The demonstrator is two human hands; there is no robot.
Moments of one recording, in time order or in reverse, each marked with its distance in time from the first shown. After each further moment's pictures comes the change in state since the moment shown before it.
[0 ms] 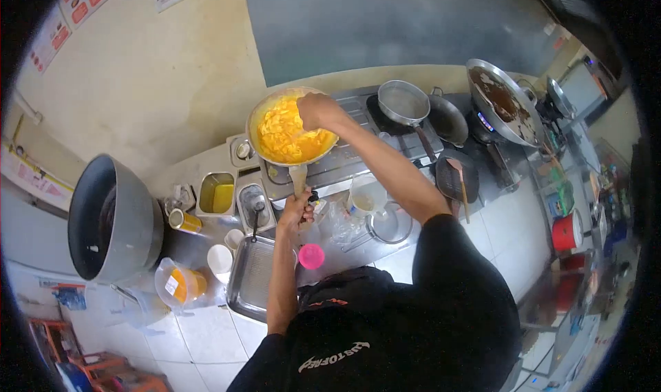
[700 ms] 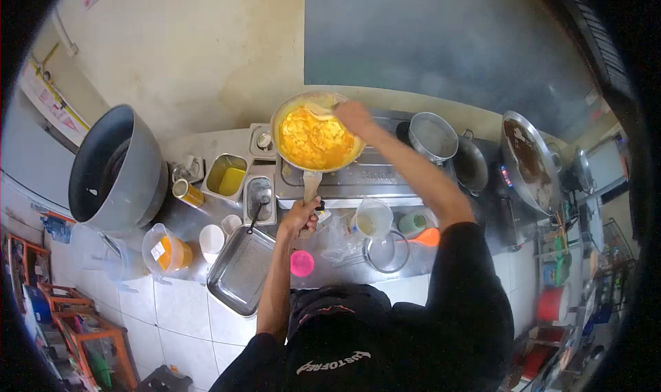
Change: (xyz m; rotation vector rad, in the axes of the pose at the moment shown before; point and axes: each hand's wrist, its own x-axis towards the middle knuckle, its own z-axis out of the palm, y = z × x) left_hand 0.001 -0.002 0.008 0.060 0.133 0.024; right_hand 0.073 0.077 0.084 -0.288 0.331 -0.422
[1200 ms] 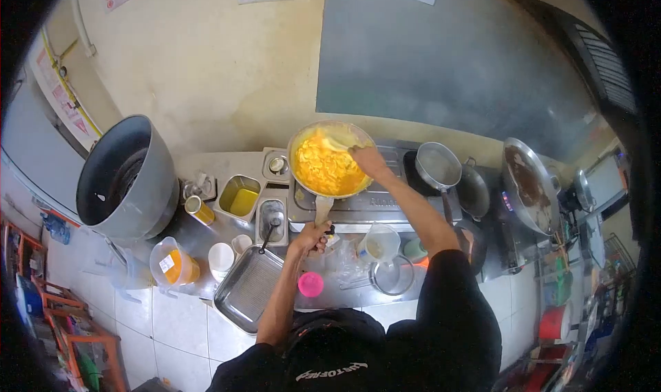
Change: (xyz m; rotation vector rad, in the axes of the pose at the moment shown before) left_hand 0.004 0.003 -0.019 -0.003 -0.151 0.013; right_hand -0.031 -0.009 0.028 0.023 0.011 0.102
